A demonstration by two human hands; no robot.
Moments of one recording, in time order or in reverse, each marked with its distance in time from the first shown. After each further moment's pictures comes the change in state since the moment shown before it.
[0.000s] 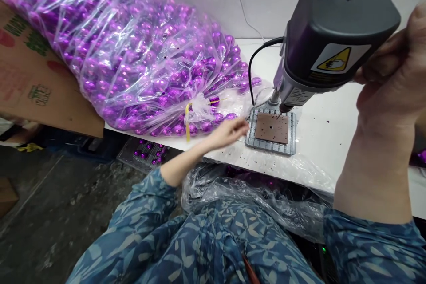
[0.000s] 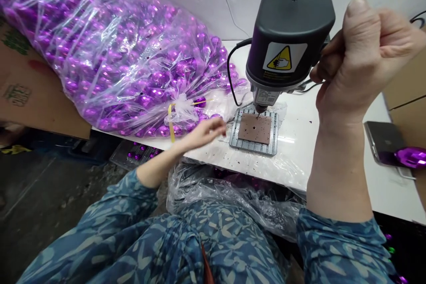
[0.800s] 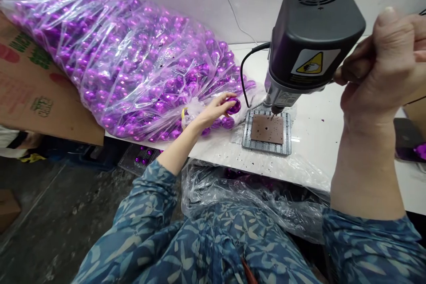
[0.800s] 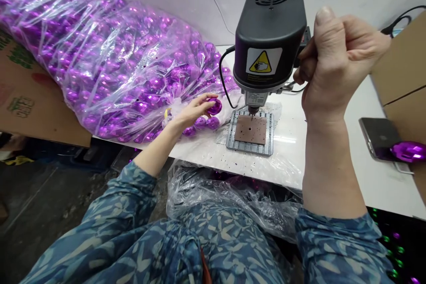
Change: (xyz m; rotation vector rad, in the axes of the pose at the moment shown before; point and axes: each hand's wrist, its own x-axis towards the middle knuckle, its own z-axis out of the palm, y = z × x) left_hand 0.055 -0.004 -0.050 -0.202 0.171 -0.266; right_hand -0.008 -0.015 0.003 -0.058 -0.036 0.026
